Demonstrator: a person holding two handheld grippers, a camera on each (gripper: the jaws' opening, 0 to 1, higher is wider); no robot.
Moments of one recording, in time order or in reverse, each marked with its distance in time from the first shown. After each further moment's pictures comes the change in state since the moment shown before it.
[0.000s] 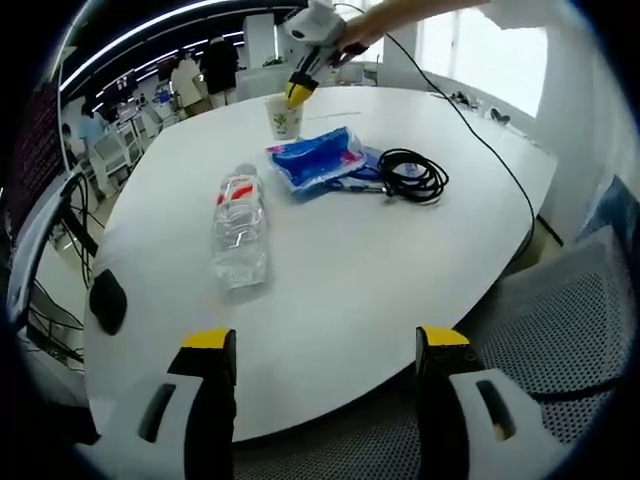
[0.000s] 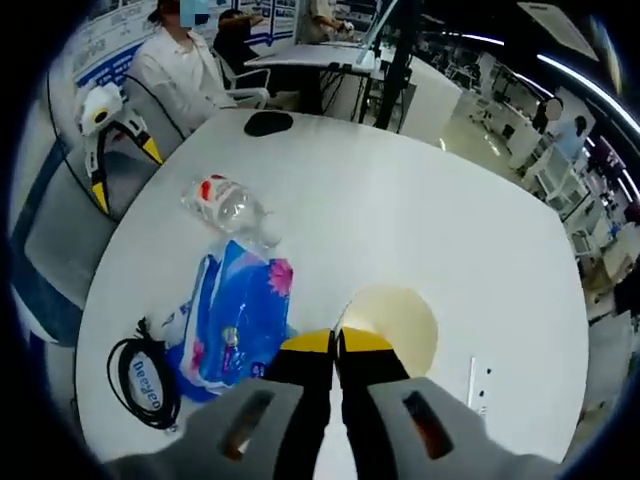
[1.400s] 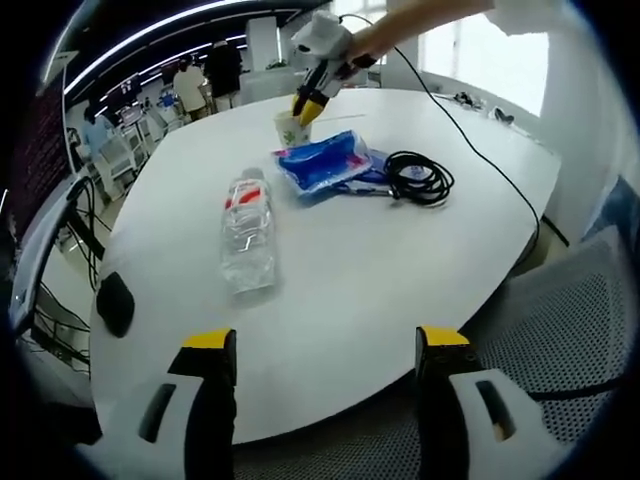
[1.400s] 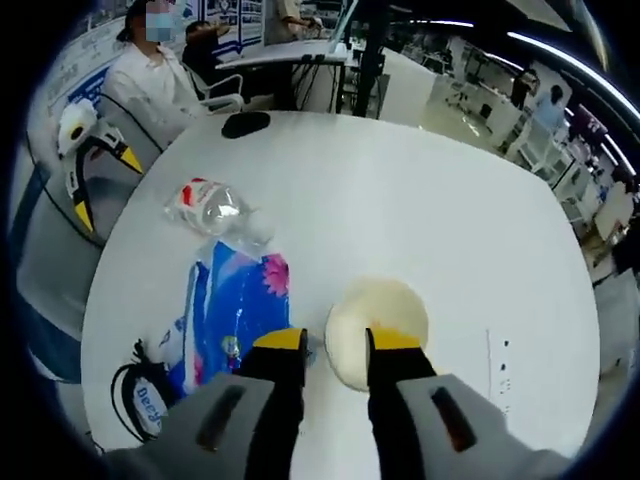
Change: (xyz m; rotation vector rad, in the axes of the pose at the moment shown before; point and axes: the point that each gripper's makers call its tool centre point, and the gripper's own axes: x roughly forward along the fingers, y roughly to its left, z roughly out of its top) left arm -0.004 0.008 0.002 0.003 -0.015 0.028; right arm 0.008 0.000 -0.007 0.161 -0.002 -0.063
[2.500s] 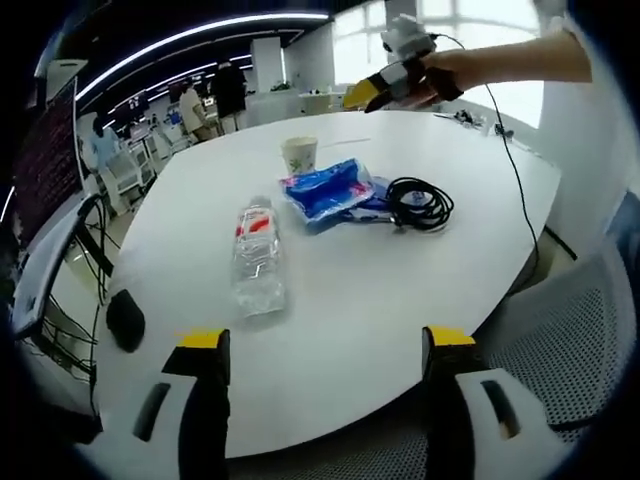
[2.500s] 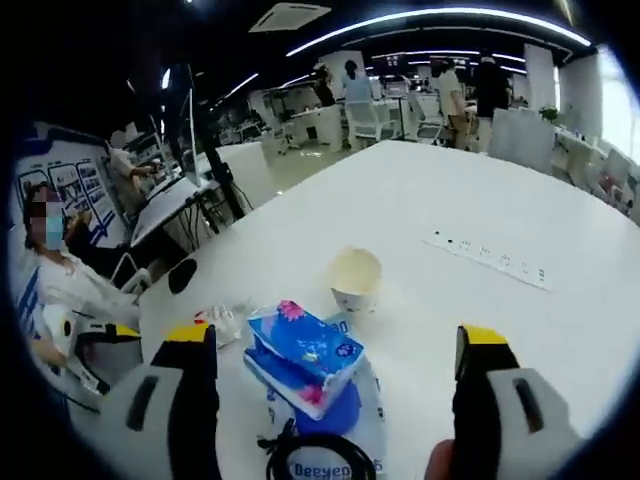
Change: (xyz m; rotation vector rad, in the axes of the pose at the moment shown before) left arm -0.008 0.004 0.019 0.023 -0.110 0.036; right arm -0.101 0.062 -0.016 0.806 -0.399 -0.362
